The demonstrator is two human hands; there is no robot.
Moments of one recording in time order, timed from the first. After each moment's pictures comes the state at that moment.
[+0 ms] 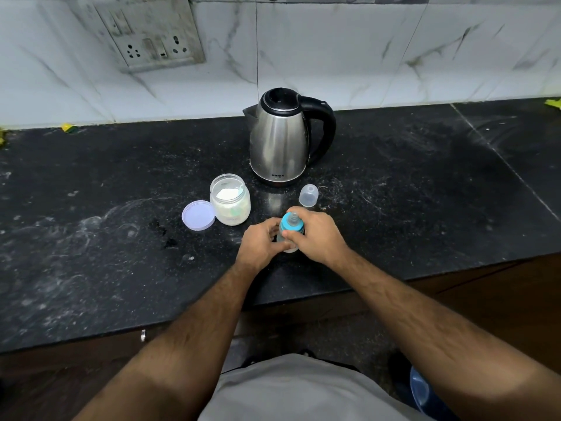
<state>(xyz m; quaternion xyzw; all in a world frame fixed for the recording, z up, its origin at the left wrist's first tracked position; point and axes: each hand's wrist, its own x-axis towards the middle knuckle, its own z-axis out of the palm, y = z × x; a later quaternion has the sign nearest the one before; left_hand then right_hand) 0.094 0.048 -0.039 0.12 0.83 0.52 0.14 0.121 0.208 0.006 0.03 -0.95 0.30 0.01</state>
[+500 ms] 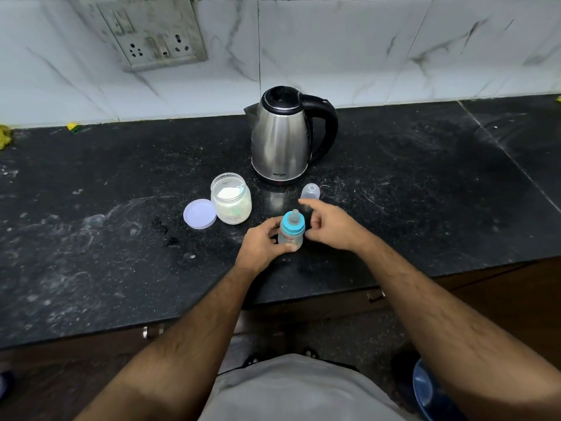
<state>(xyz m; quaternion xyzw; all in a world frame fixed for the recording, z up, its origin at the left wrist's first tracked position) 0.097 0.048 -0.042 0.09 0.81 0.55 0.16 0.107 0.243 0.032 0.02 -0.93 0.33 -0.13</state>
